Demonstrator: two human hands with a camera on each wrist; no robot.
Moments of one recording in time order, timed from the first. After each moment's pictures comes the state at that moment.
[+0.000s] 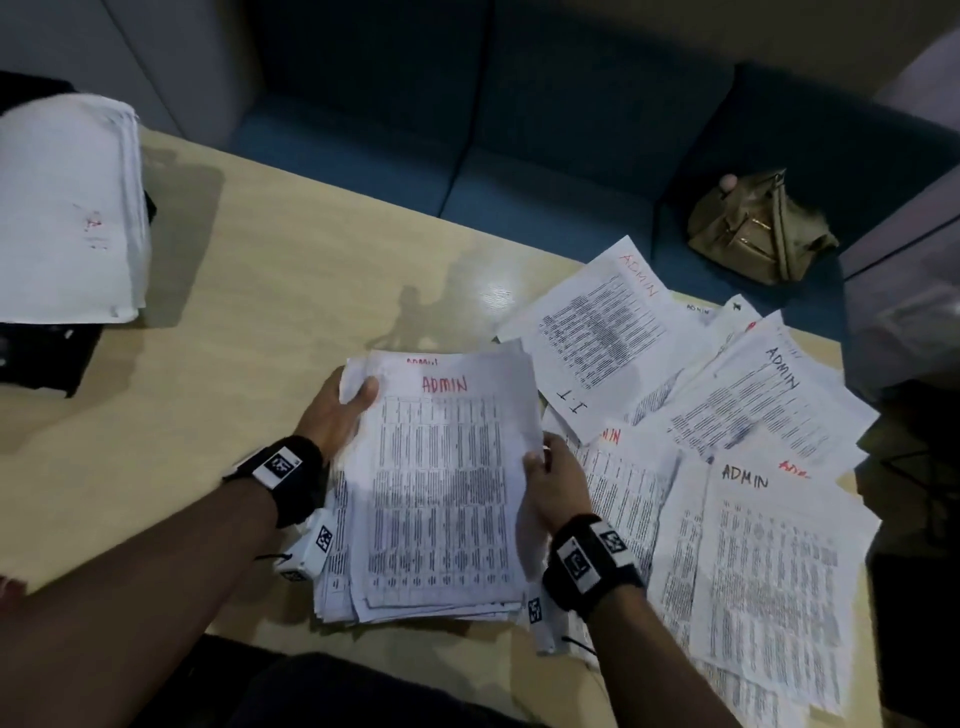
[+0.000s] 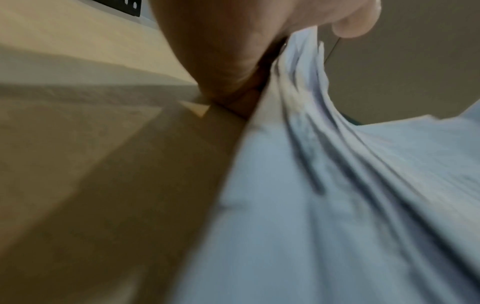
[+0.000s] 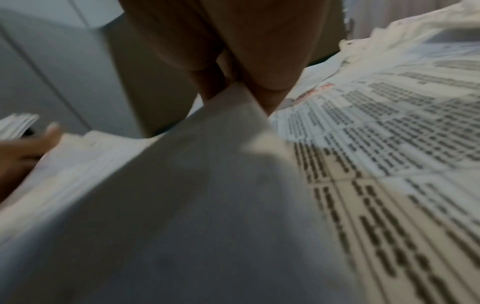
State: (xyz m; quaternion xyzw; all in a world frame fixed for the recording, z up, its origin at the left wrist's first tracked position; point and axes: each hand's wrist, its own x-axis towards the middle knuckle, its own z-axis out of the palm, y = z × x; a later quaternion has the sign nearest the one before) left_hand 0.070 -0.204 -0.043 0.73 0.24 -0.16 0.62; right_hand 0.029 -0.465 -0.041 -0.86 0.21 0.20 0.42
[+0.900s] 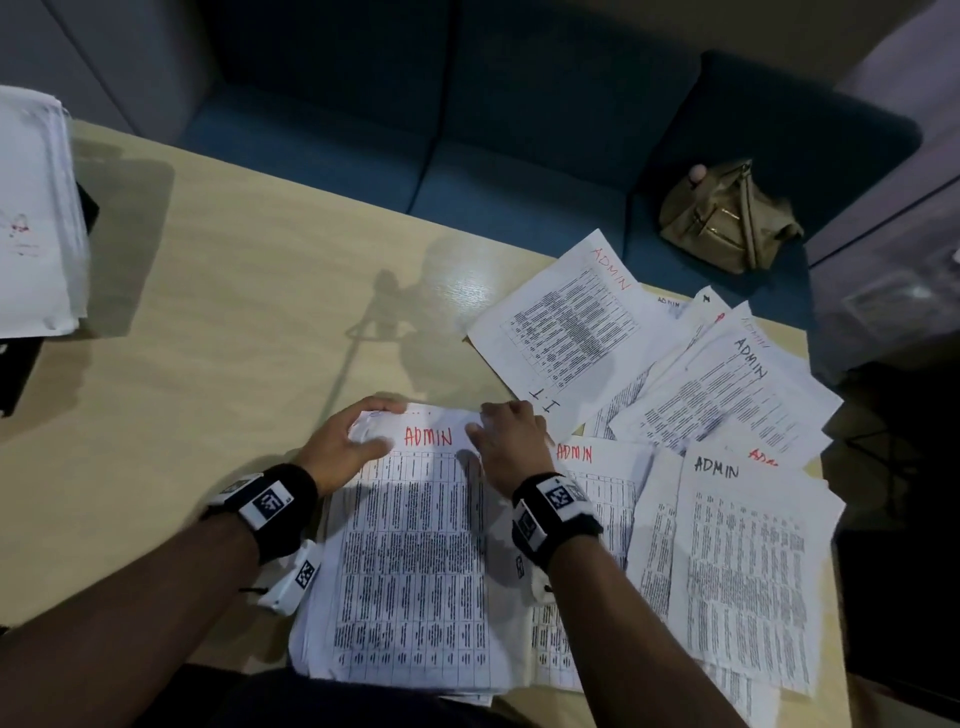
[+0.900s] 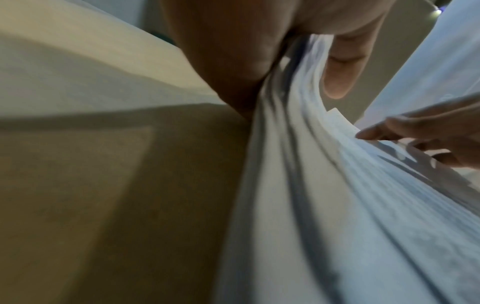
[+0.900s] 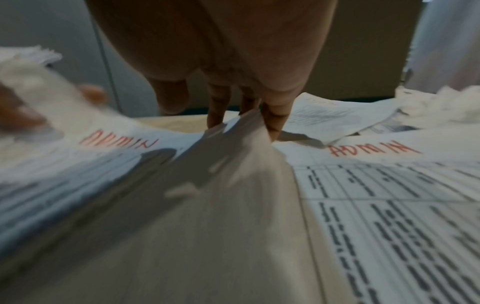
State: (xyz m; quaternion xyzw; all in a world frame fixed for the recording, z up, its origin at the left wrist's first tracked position) left_hand 0.056 -0.229 -0.051 0.74 0.10 -0.25 0.62; right_hand 0.069 -0.455 -0.022 -0.95 -0.01 0.22 0.20
